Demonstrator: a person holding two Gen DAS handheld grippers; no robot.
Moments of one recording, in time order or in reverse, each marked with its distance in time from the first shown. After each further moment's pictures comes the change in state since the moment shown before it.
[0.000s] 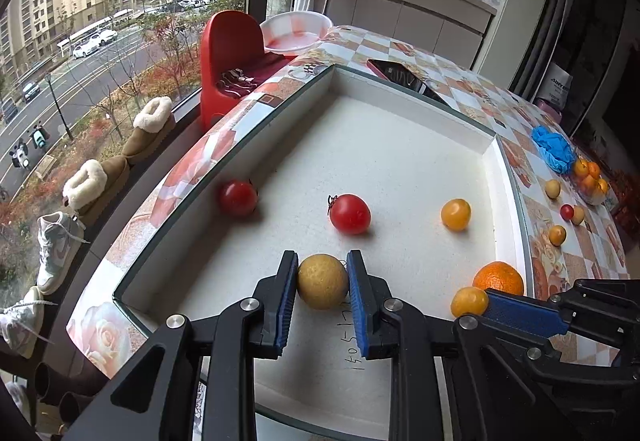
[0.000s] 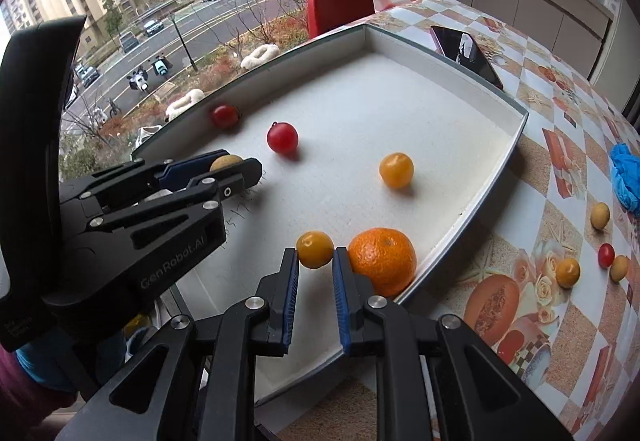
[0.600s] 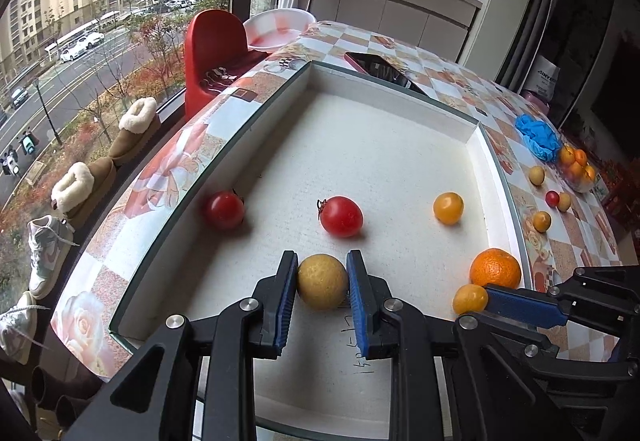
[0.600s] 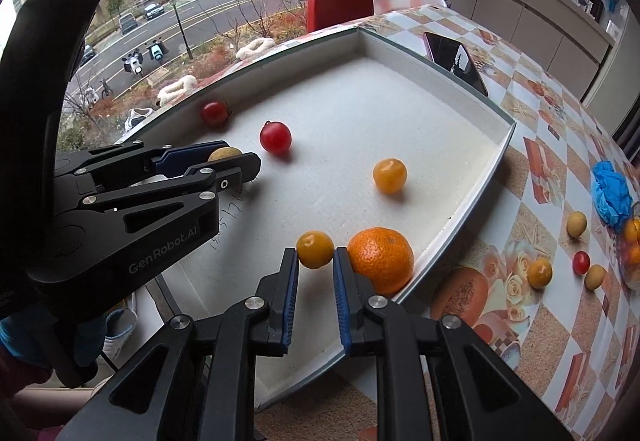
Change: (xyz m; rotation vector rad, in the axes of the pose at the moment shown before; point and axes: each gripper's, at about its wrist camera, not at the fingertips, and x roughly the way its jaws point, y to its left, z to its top) left arm -0.004 -0.010 -0.006 0.015 0.007 -0.043; right arm -0.012 -0.004 -0.006 -0.077 -0.012 -0.075
